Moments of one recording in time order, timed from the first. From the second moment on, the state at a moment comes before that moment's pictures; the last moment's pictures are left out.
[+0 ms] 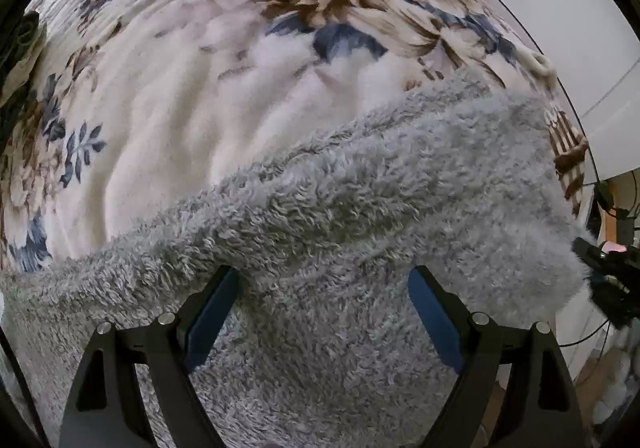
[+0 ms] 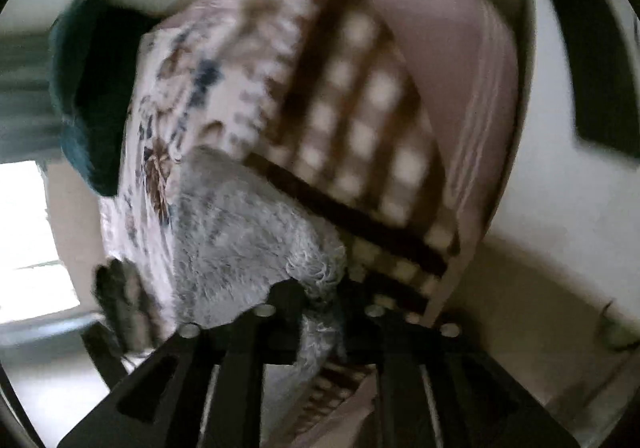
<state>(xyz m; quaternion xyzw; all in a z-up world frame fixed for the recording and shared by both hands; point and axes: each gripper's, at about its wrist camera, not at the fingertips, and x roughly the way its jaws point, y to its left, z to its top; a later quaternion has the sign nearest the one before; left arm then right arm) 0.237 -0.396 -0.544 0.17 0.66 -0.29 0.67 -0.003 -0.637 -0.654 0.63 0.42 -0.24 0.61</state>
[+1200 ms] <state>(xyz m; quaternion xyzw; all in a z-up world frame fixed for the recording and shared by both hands) 0.291 -0.351 -0.531 0.15 0.65 -0.25 0.71 0.093 -0.629 -0.592 0.45 0.48 -0.21 0.73</state>
